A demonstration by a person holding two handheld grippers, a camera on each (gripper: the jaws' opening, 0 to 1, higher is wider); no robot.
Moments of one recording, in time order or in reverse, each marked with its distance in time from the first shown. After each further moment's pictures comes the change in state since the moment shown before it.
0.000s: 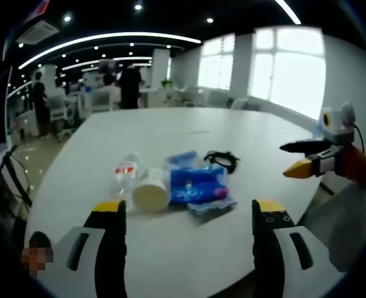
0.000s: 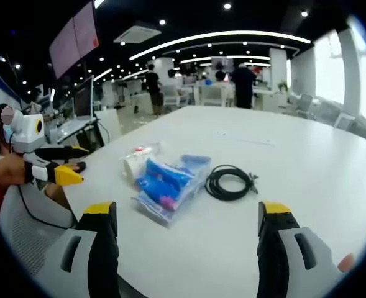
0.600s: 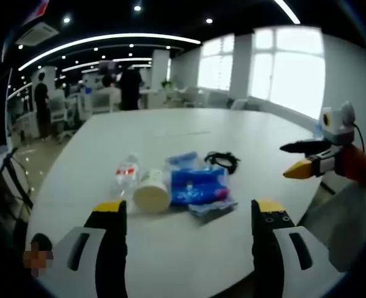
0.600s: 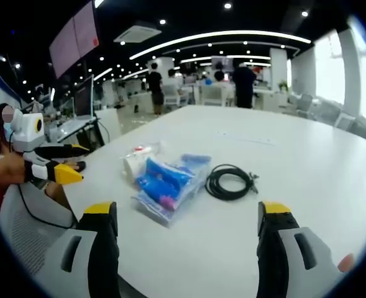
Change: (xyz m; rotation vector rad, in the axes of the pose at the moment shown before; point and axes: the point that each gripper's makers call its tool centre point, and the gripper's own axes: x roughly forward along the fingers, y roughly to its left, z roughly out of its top) left arm 0.000 0.000 0.002 0.008 -0.005 0.003; right arm 0.000 0.000 -0.001 -0.002 0.003 0.001
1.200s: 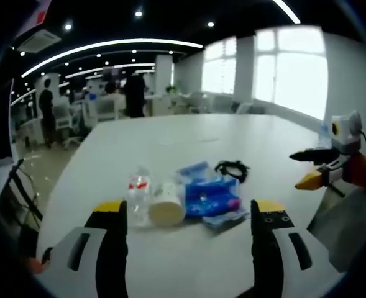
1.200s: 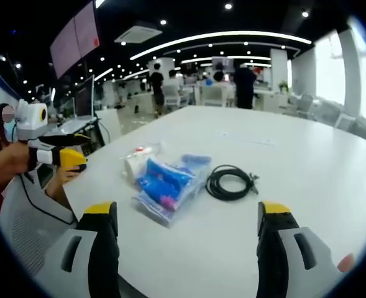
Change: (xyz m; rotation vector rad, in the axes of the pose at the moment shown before) left arm 0.003 0.023 0.029 0.028 -0.036 0.046; right arm -0.001 0.000 0.001 -0.001 -0.005 0.003
